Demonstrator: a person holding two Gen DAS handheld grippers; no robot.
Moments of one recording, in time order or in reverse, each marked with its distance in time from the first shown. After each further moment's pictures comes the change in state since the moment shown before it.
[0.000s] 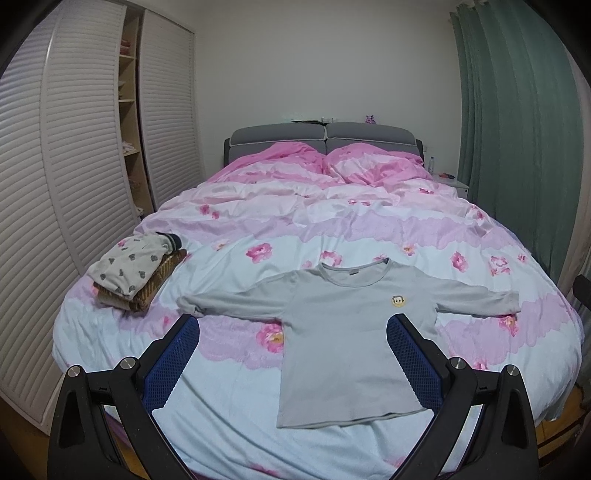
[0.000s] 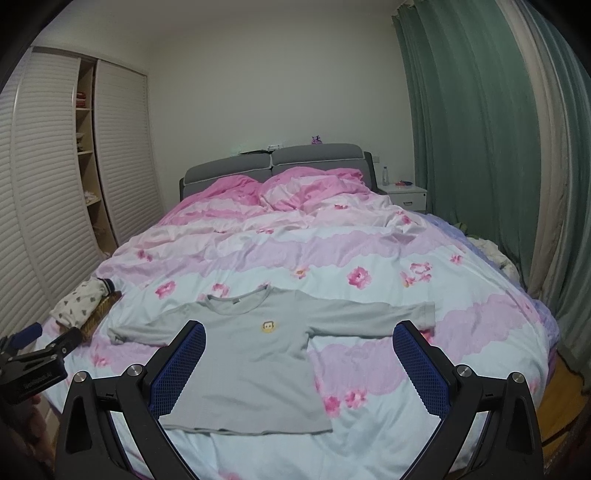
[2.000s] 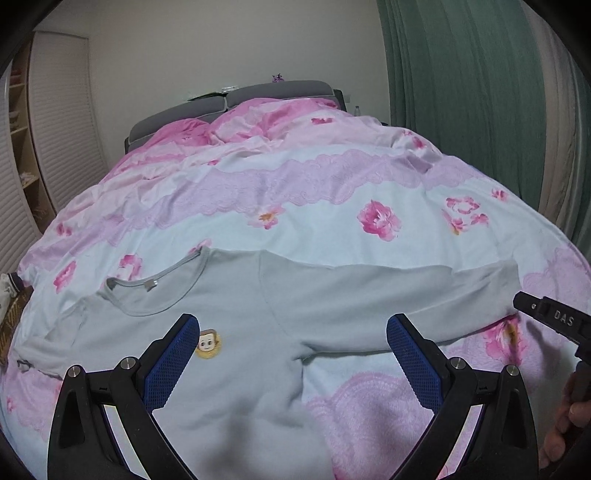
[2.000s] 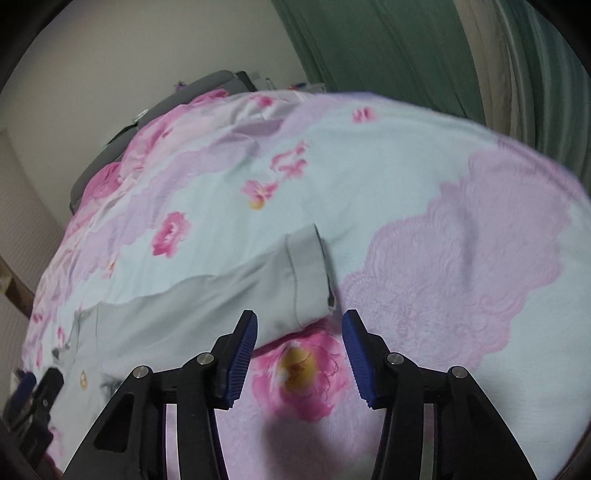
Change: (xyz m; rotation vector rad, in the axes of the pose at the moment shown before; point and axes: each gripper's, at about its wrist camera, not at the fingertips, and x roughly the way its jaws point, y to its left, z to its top) left arm 0.247 -0.300 -0.017 0.214 0.089 -0.183; right arm 0.288 -0.274 -0.083 0.489 0.283 -0.190
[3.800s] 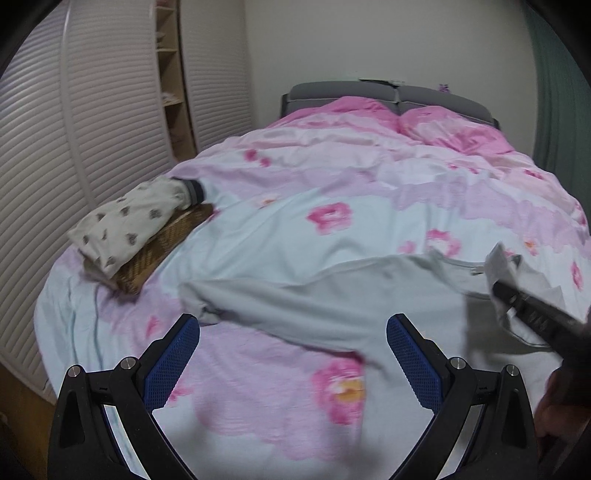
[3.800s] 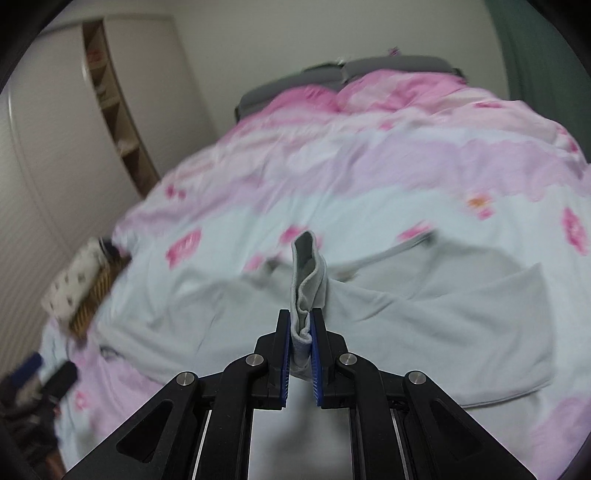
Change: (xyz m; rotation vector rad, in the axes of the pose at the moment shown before) left arm -0.070 0.349 -0.083 -0.355 0.059 0.395; right arm 0.023 0.402 -0.172 -0.595 0.111 0.421
